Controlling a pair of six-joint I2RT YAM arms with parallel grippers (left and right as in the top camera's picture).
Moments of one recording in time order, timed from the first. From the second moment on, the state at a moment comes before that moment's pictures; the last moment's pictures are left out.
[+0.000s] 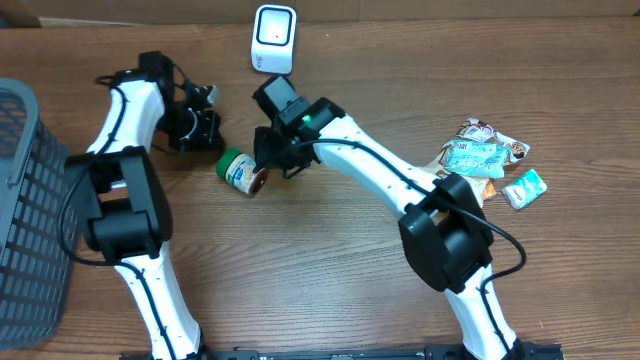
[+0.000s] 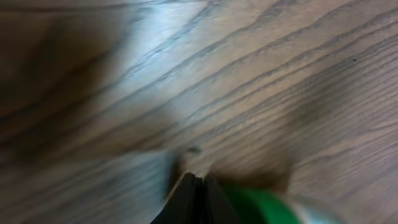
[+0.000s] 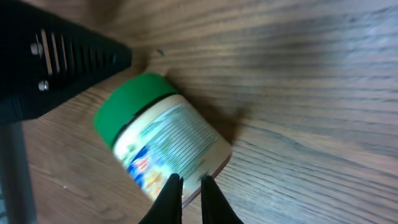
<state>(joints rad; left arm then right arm) 0.12 2.26 1.77 -1.06 0.42 0.22 0.72 2.26 1.92 -0.80 -0.25 0.72</state>
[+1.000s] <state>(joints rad) 0.11 2.28 1.77 -1.13 0.46 0.22 0.75 2.28 1.92 -0.82 -0.35 0.73</state>
